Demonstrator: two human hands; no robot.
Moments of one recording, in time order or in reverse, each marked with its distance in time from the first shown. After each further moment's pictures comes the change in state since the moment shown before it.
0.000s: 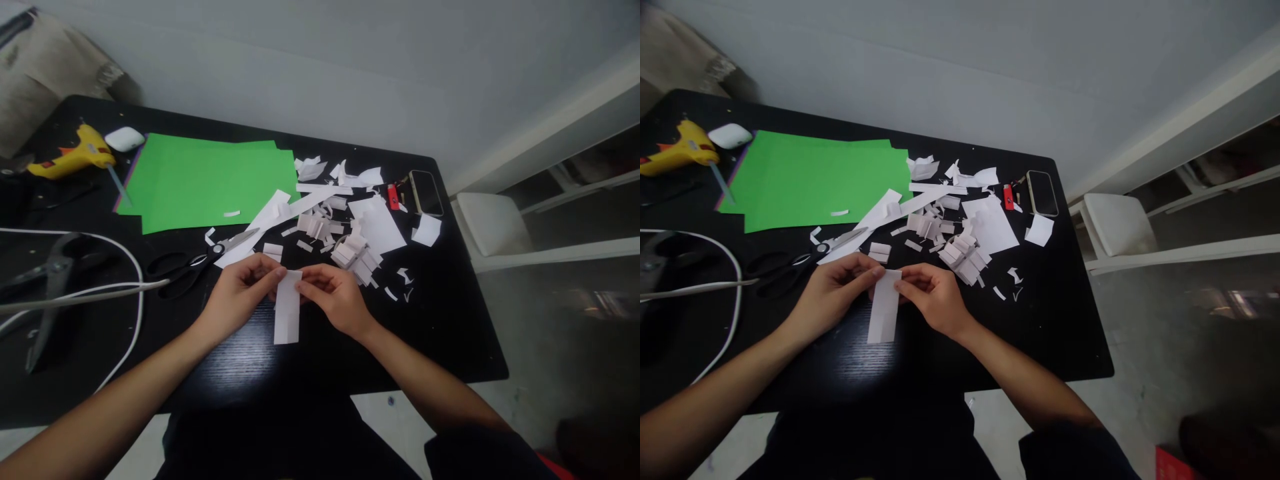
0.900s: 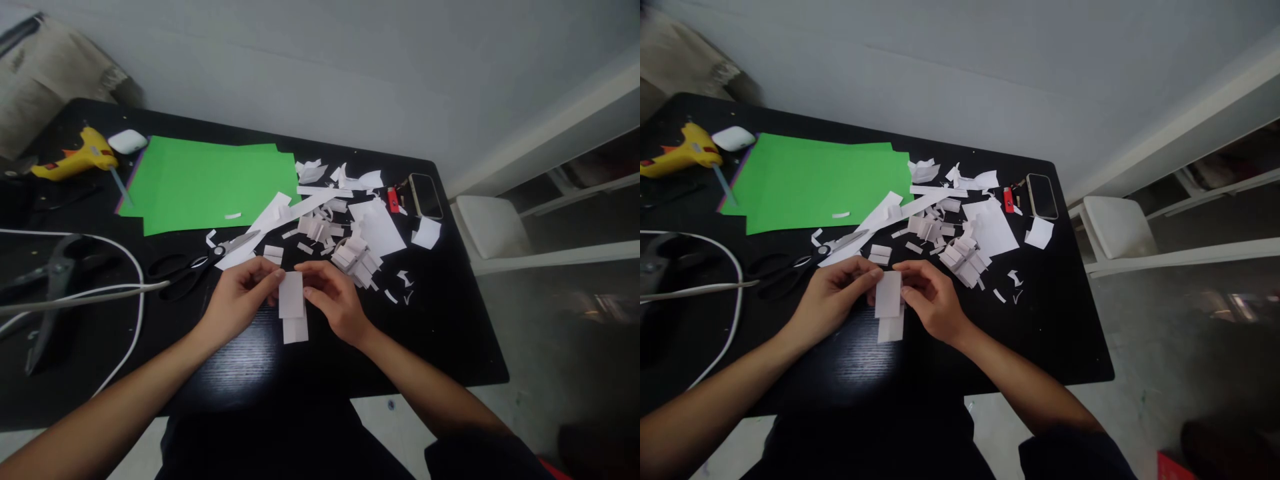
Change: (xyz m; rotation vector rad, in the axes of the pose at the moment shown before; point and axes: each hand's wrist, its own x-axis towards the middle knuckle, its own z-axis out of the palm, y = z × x) left_hand -0.003 -0.002 0.001 0.027 0.010 0.003; right_hand -0.005 0.001 -0.001 -0.073 -0.076 -0.231
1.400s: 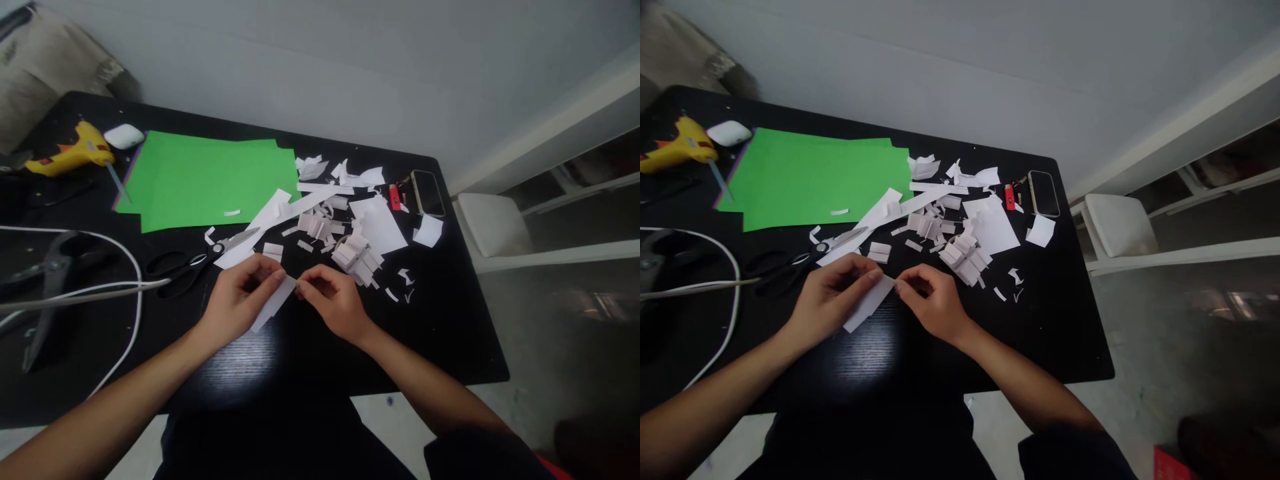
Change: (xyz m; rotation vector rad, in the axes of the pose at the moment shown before) left_hand -0.006 -0.002 -0.001 0.193 0.059 0.109; right_hand 0.001 -0.001 0.001 -0.178 0.046 0.059
